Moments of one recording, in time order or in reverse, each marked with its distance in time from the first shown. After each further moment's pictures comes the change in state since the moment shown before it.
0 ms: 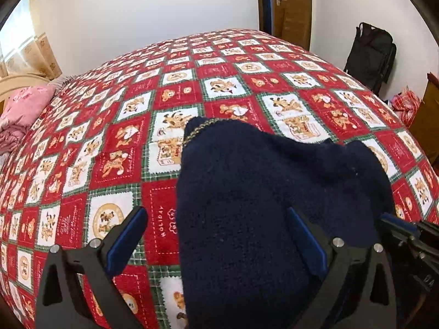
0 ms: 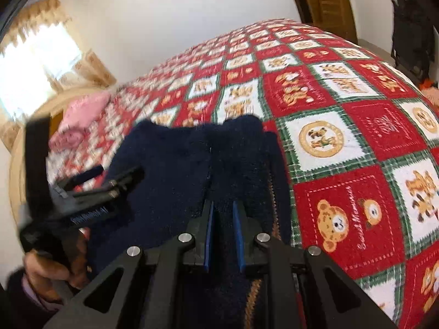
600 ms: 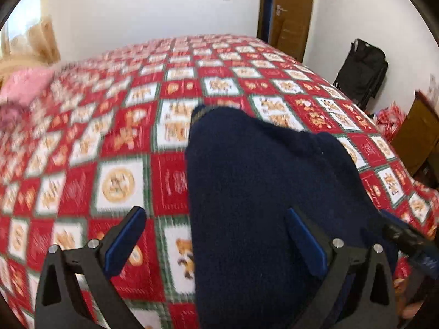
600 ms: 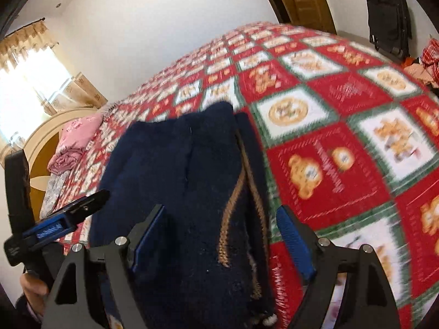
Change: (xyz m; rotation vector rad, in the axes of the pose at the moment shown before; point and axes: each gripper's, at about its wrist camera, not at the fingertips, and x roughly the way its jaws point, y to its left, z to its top) left arm -0.039 0.023 -0.033 -0.109 0.018 -0.119; right arm -0.011 -0.011 -0.042 0.091 -0.021 -0.031
